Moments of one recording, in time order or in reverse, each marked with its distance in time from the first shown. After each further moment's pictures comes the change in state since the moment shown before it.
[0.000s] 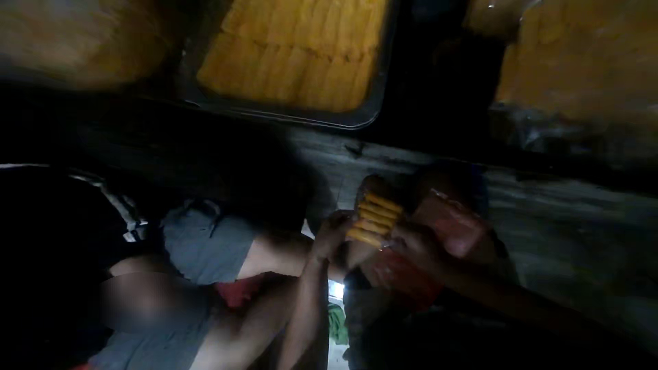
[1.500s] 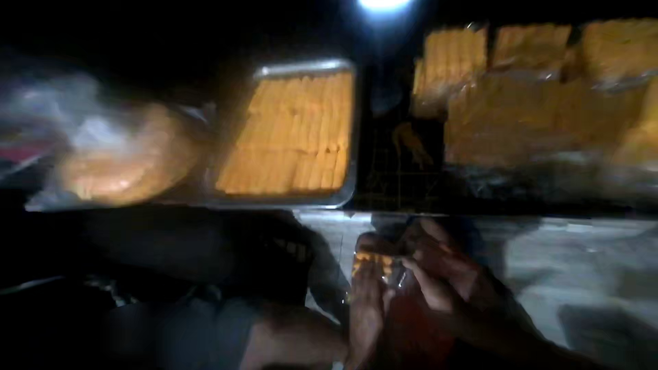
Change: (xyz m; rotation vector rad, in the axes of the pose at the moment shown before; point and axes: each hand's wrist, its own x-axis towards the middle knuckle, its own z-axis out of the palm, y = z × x) left_hand -0.020 -0.025 0.069 0.936 0.259 0.775; right_hand -0.009 -0.002 -0.019 0.133 0.148 0.226
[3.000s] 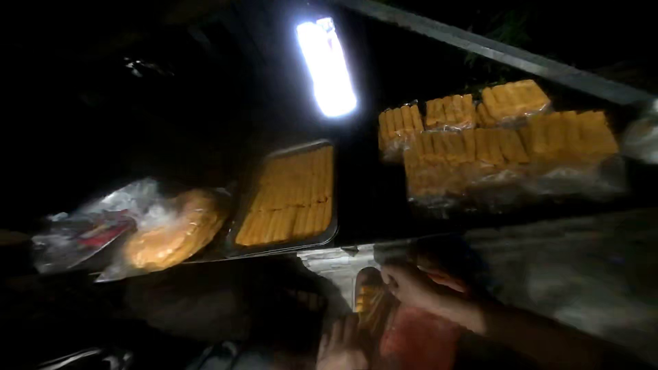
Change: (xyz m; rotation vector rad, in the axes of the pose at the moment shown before) left_hand -0.004 0.072 -0.114 0.451 -0.081 0.158; right_hand 0.046 -0.051 -0.054 -0.103 -0.182 -0.253
